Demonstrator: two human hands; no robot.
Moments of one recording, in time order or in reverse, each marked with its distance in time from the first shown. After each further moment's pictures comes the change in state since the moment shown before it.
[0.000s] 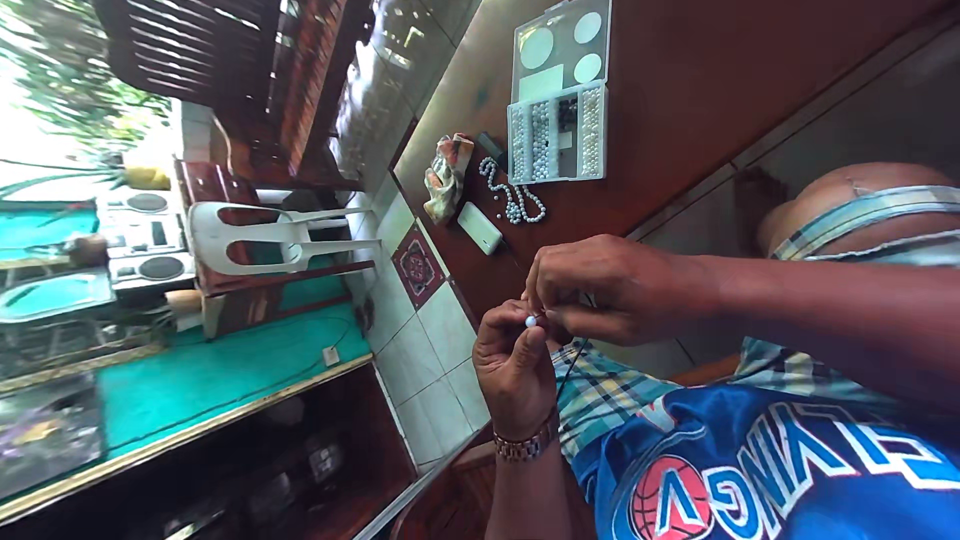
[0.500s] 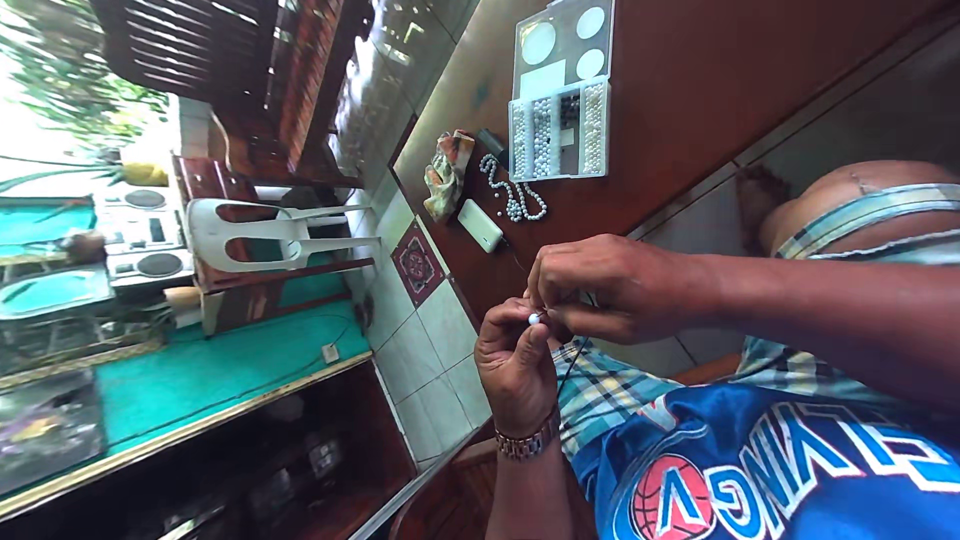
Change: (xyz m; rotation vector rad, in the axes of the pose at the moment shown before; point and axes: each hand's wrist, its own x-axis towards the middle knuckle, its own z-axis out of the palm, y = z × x) left_hand -0.001 -0.002 -0.002 0.001 0.009 -0.002; right_hand -0.001 0.003 0.001 -0.030 -0.017 0.010
